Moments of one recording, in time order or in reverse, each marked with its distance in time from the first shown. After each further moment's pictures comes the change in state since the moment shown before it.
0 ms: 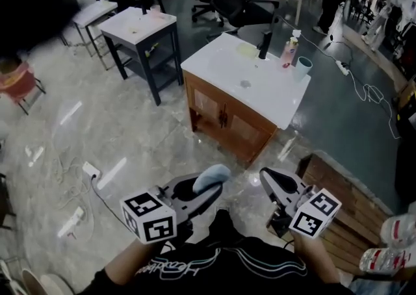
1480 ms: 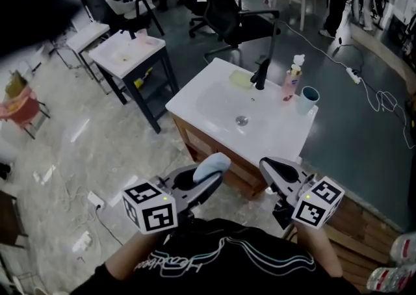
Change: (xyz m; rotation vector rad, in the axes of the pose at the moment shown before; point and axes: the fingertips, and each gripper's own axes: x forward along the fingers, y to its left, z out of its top) left arm 0.211 0.138 0.144 0.030 0.020 0.046; right arm 0.107 -0.232 0.129 -0.003 -0.061 0.051
